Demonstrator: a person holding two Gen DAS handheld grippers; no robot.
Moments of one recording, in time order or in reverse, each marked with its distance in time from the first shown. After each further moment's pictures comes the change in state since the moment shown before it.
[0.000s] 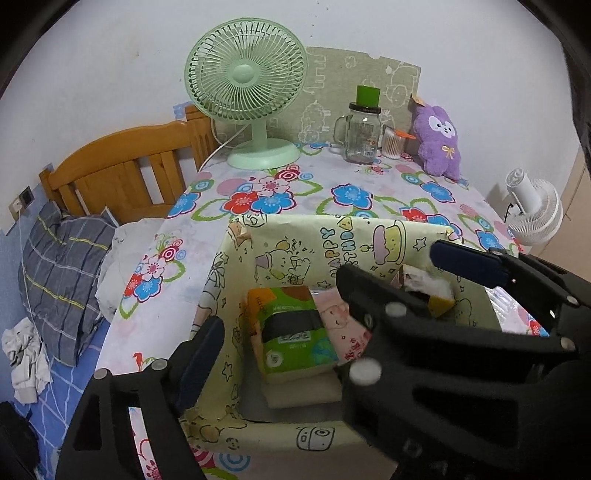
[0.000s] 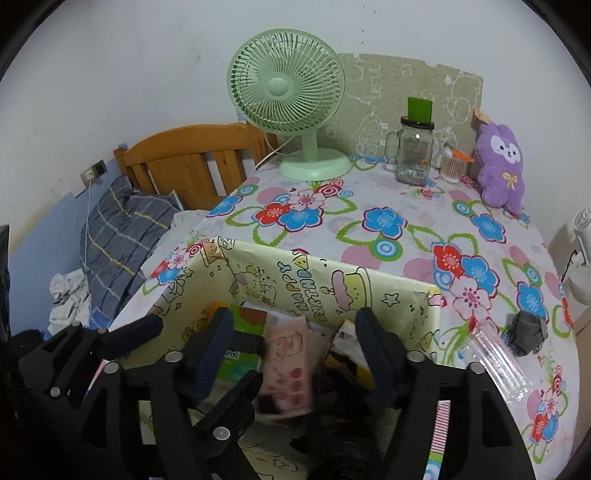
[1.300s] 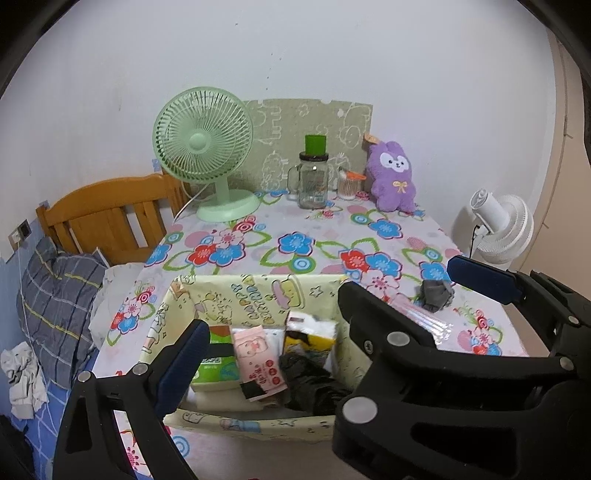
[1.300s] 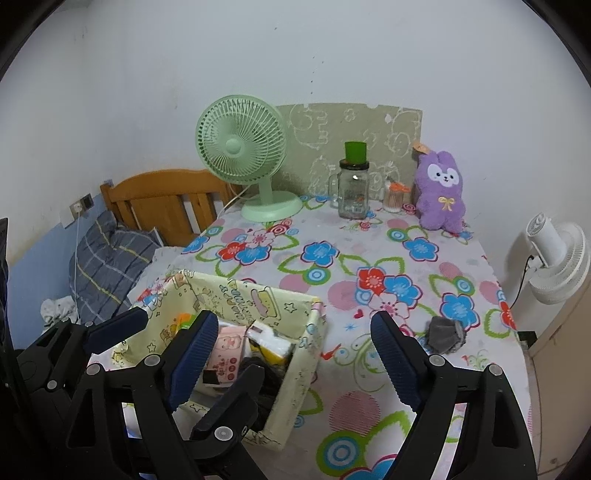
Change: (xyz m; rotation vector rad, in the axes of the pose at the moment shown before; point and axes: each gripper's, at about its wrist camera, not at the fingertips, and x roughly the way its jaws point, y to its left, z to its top) left arm -0.063 -0.083 0.011 0.043 -0.155 -0.033; right arm -0.098 -0.060 -0.009 0.047 -0.141 -0.079
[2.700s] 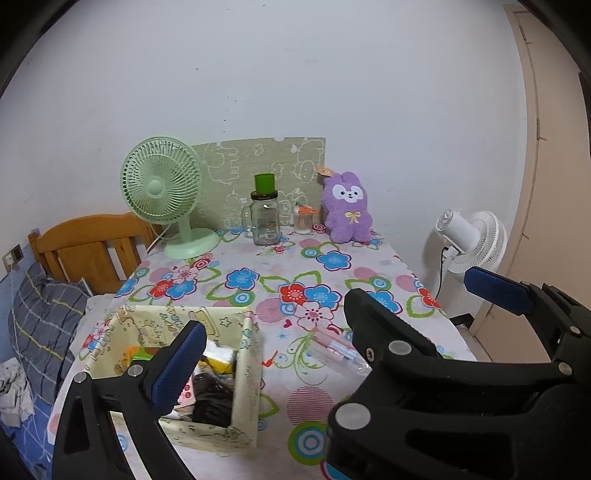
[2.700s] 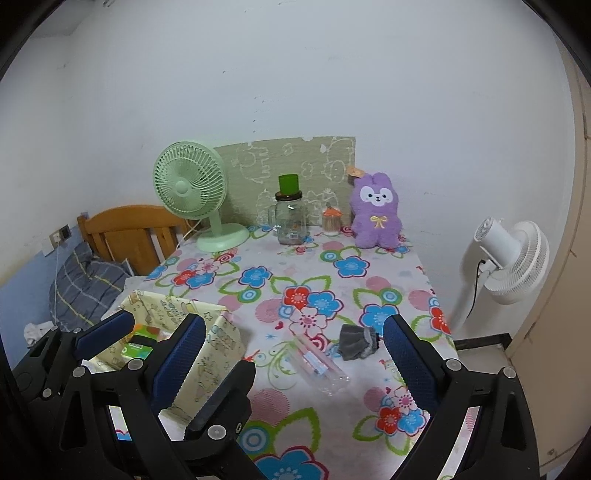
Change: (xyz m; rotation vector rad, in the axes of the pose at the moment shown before) left arm -0.022 -0.100 -0.003 0.035 -0.140 -0.031; right arm -0.066 -0.086 -0.020 0.049 -0.129 -0.107
